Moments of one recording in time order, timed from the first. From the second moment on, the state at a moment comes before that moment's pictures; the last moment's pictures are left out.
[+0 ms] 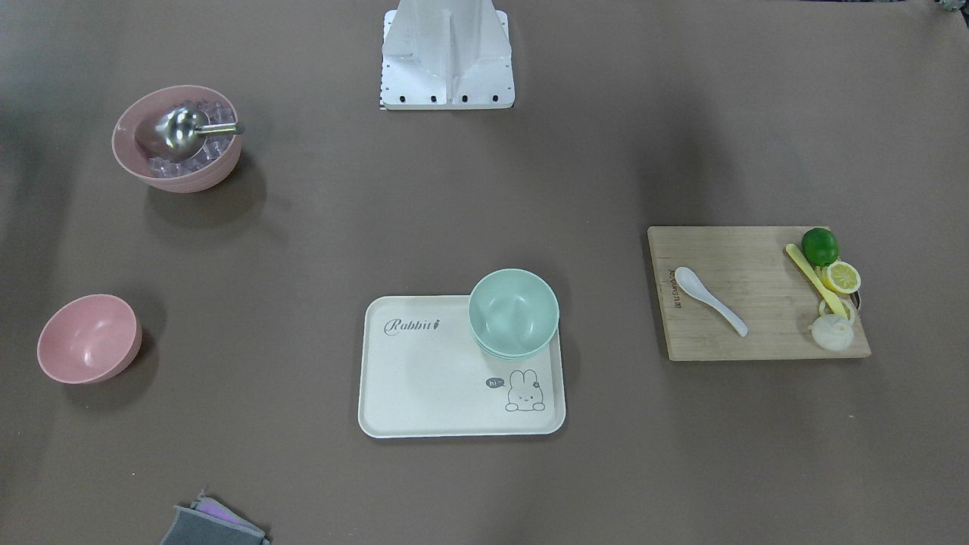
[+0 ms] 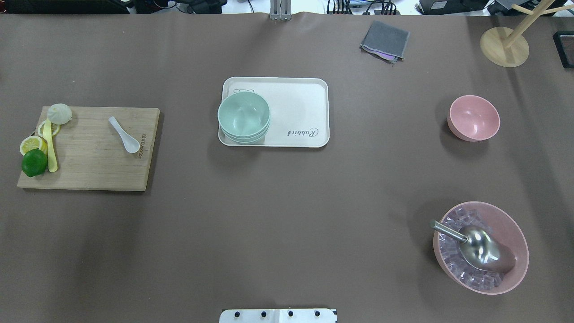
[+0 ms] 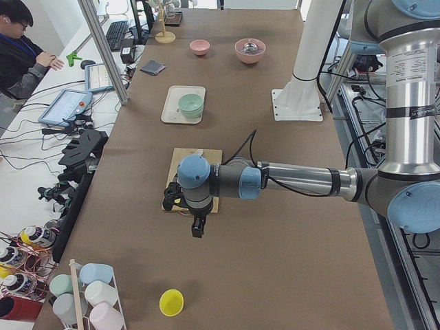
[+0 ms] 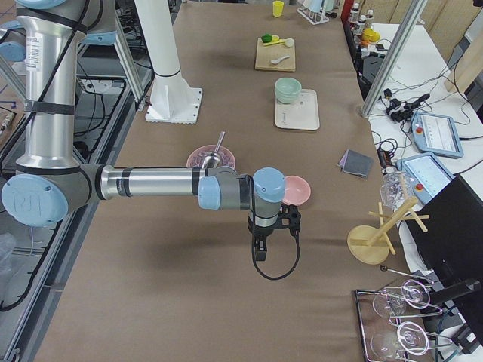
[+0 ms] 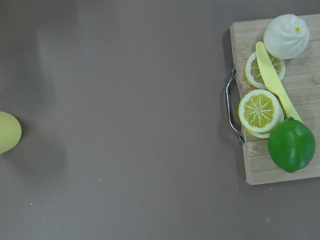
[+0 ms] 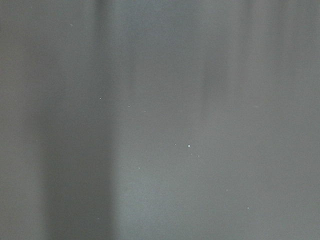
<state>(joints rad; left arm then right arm) -1.53 -1.47 -1.75 -1.54 -2.39 0.08 1.50 -1.68 1.72 -1.59 2.27 0.00</state>
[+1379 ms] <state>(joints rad) -1.54 -1.58 -1.76 -1.84 -2.39 0.07 1.49 -1.63 1.73 -1.15 2.28 0.20</state>
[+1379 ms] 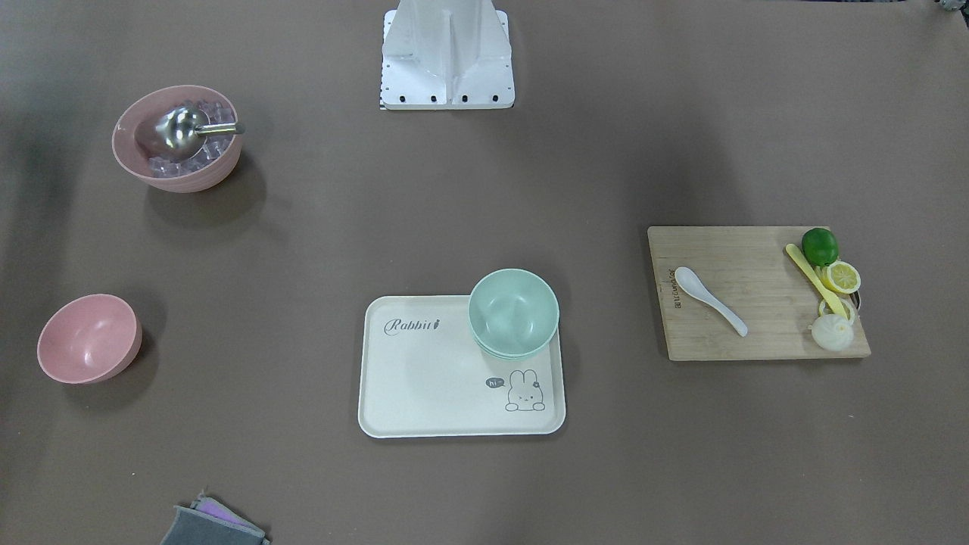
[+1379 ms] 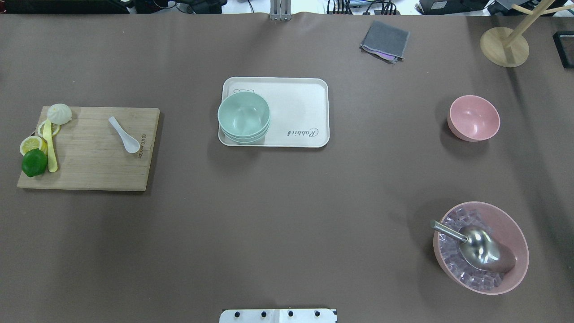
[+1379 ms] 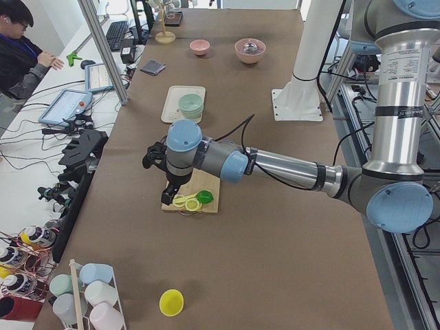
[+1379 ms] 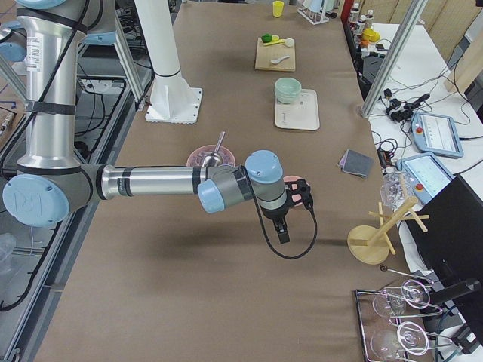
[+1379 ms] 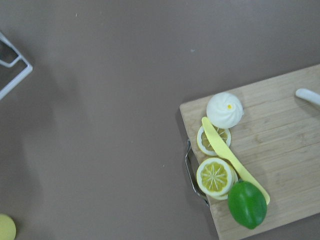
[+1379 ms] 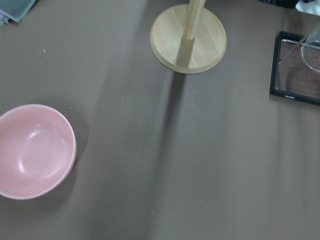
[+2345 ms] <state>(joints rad) -1.40 -1.60 -1.66 -2.16 -2.37 -0.53 1.33 -1.58 1.68 -1.05 2.29 0.44</state>
